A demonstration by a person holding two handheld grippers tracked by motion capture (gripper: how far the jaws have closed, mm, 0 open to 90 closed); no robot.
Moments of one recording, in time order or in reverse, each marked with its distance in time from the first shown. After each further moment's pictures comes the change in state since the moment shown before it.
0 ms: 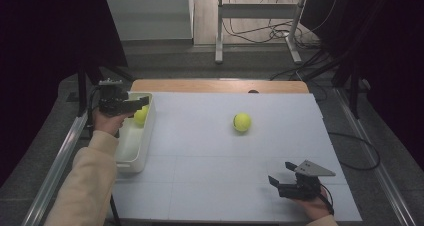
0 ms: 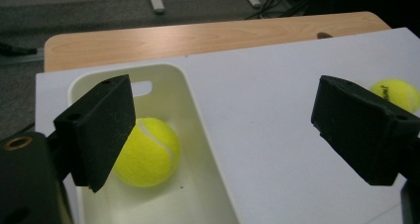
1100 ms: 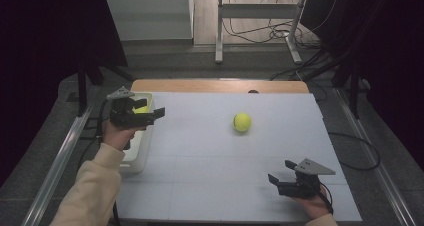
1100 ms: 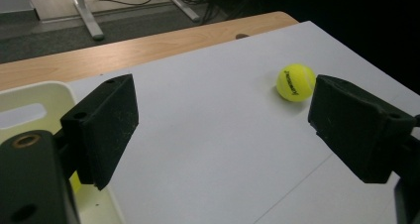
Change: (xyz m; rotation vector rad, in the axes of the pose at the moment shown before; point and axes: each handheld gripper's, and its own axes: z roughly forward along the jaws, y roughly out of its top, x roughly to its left) left arm -0.054 -0.019 -0.013 -0.066 -0.203 0.122; right arm -0.001 0.003 0.002 -0.014 0.002 0.011
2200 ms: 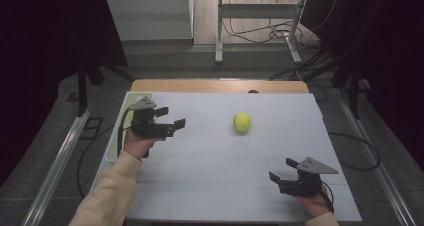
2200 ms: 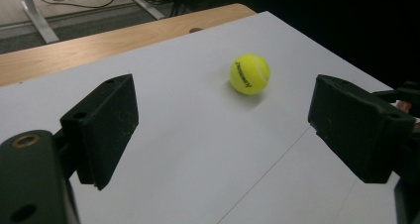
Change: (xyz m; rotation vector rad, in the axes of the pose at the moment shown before) left arm -0.042 -0.012 0.030 0.000 -0.108 0.058; right arm -0.004 0.003 -0.002 -0.036 0.006 0.010
